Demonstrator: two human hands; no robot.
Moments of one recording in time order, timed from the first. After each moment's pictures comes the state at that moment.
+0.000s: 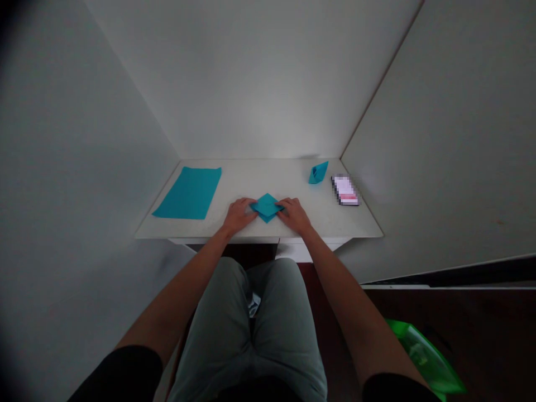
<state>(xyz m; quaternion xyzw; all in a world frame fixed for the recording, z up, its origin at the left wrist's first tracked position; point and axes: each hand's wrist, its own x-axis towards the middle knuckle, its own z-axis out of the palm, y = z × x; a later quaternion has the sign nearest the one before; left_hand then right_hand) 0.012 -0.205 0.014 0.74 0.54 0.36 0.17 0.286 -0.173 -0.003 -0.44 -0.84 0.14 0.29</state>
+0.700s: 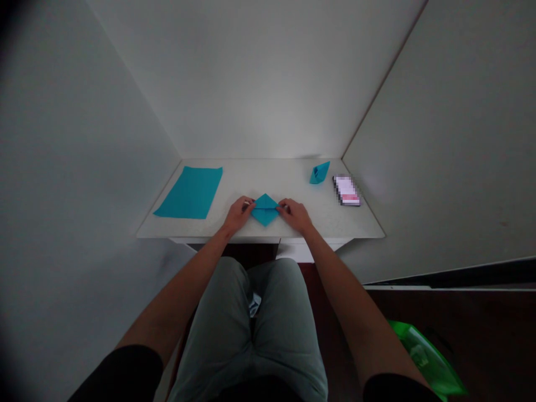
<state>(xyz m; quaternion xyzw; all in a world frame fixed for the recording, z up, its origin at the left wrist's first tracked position) 0.011 -0.200 0.009 0.66 0.49 0.48 0.31 0.282 -0.180 0.012 -0.49 -0.77 0.25 0.32</state>
